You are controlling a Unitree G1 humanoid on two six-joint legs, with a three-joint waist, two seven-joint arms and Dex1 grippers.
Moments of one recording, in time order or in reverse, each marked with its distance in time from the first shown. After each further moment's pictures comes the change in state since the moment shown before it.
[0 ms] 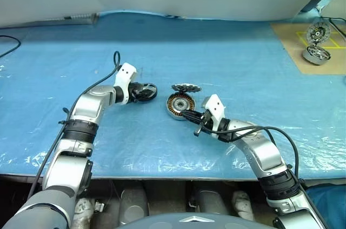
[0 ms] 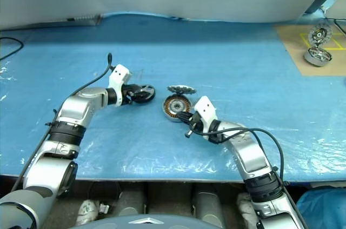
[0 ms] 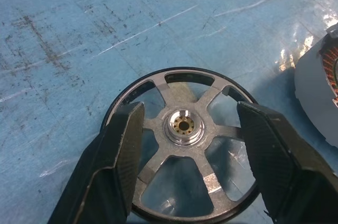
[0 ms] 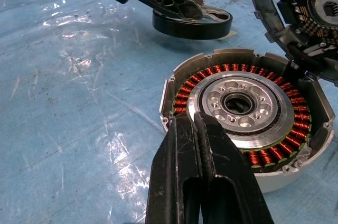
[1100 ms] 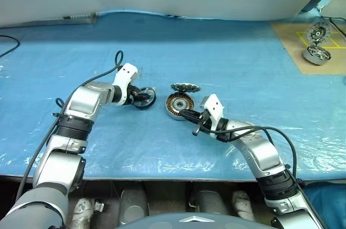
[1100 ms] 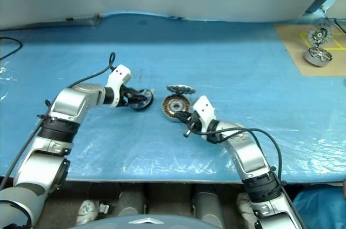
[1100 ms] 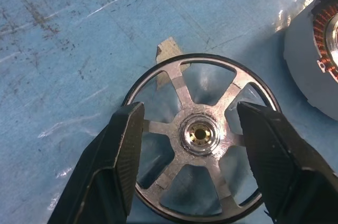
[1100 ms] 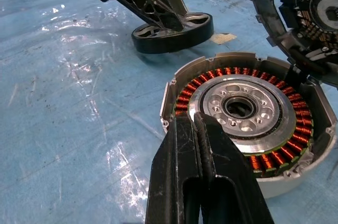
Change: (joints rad) left arm -0.020 0.083 -0.092 -0.129 -0.012 0.236 -0.014; right arm -0.006 0.018 0.011 -0.001 -0.002 0.001 -0.011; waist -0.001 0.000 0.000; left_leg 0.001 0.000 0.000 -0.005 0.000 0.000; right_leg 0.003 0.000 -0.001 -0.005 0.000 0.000
